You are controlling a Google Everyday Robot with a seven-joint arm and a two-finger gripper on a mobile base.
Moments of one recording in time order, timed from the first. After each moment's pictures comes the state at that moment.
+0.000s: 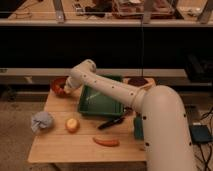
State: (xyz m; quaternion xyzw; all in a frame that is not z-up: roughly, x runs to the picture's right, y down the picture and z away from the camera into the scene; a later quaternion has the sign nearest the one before) arm -0.212 -0.023 0.885 0.17 -0.24 -0.87 0.40
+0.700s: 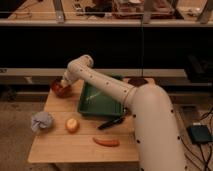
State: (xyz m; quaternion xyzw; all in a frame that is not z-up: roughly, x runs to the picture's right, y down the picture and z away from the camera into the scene) arm -0.253 -0.056 0.890 0.20 -0.23 -0.87 0.39
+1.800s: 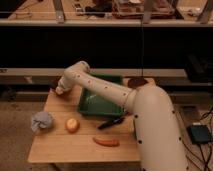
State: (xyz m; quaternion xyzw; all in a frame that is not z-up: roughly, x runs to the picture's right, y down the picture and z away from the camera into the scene) arm -0.262 -0.012 0.878 0.22 -0.26 -0.87 0.35
